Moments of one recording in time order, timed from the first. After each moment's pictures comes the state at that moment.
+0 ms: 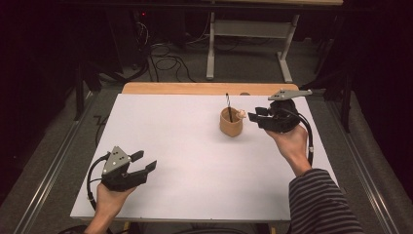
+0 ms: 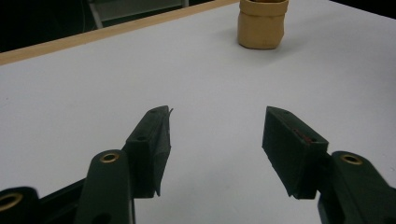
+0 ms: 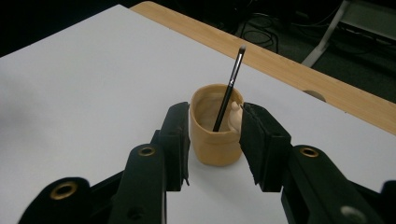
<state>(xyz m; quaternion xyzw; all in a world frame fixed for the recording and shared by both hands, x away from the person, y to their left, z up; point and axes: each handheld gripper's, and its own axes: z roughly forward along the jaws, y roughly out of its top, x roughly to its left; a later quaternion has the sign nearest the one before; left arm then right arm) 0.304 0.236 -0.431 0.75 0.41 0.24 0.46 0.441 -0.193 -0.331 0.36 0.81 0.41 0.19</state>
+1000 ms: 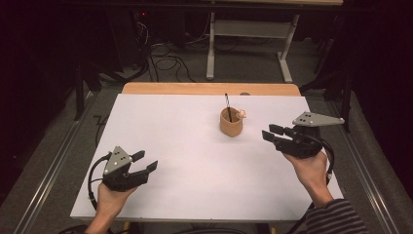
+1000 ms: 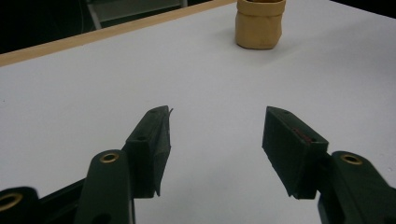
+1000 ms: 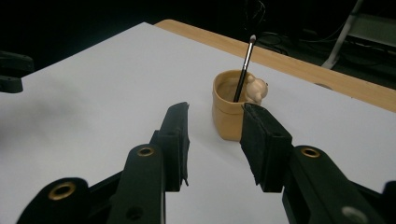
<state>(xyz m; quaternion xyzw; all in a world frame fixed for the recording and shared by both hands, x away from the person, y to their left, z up) 0.304 0.233 -0.431 0.75 0.41 0.23 0.46 0.378 -0.233 -0.338 0.36 0.79 0.47 0.18</state>
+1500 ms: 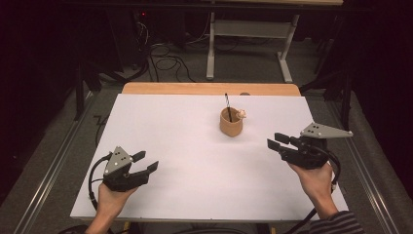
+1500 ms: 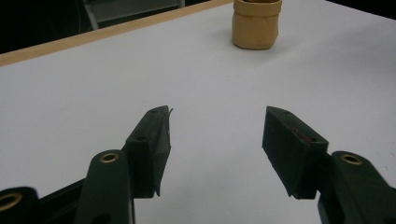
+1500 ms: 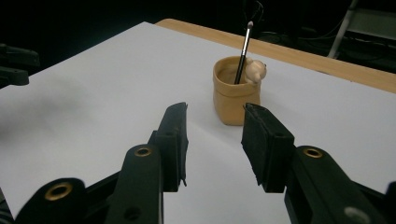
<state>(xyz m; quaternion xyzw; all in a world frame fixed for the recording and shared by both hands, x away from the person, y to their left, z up) 0.304 0.232 -0.431 0.75 0.41 0.23 0.46 0.359 -0.249 -0.354 0.37 0.78 0.48 0.17</state>
